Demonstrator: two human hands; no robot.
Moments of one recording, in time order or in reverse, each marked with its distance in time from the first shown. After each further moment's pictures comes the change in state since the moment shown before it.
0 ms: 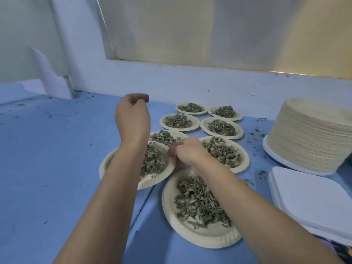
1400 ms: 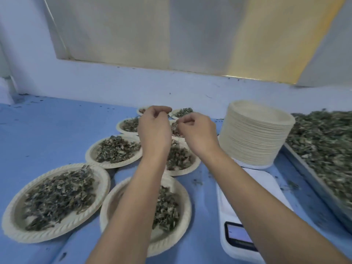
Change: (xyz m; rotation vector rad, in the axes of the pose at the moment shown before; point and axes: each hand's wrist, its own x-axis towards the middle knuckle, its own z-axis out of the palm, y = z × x) left_hand -0.087 0.015 0.112 -0.158 -0.234 -0.060; right_hand -0.029 0.010 -0.119 -0.100 0.468 -0.335
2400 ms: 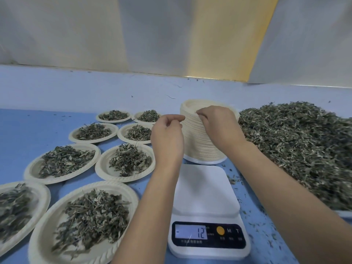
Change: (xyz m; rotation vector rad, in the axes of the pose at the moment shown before) left_hand -0.075 0.010 0.101 -0.114 -0.230 -0.113; right_hand 0.022 0.073 -0.143 -0.833 0.096 -0.267
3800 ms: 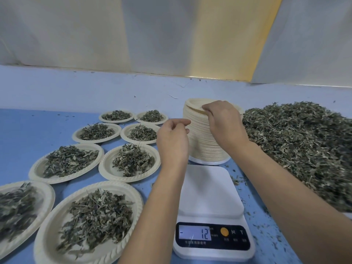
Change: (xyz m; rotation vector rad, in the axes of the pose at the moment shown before) left_hand -0.003 -0.002 0.002 -0.031 -0.015 -0.045; right_hand 0.002 0.006 0.008 0.084 0.202 -0.053
